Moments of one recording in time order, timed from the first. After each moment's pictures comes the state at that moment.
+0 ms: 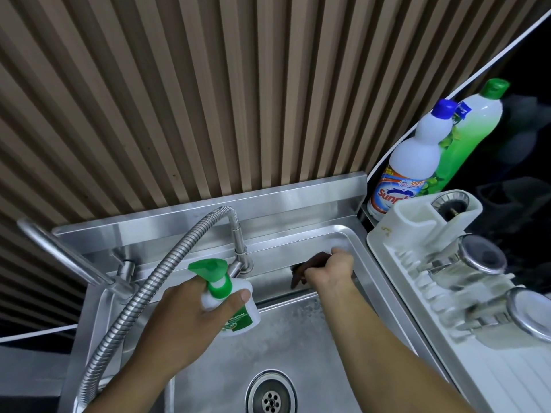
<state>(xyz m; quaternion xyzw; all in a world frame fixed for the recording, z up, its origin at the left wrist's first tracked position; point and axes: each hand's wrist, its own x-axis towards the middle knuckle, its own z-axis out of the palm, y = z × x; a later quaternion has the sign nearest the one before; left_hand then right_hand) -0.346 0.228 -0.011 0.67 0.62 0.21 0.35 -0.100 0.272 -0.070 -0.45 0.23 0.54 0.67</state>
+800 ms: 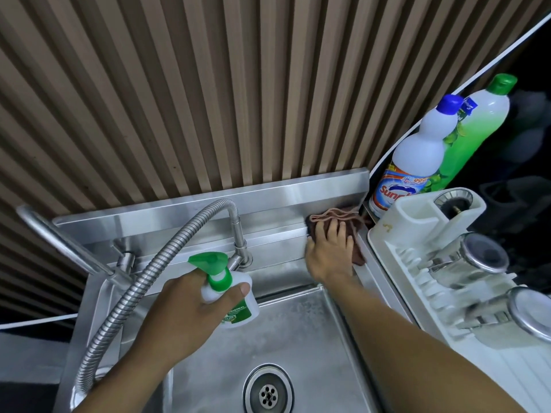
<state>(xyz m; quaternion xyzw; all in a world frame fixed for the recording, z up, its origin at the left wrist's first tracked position) -0.345 0.227 -0.016 0.68 0.62 0.20 0.34 -0.070 0.284 -0.123 -0.83 -0.55 0.11 0.08</state>
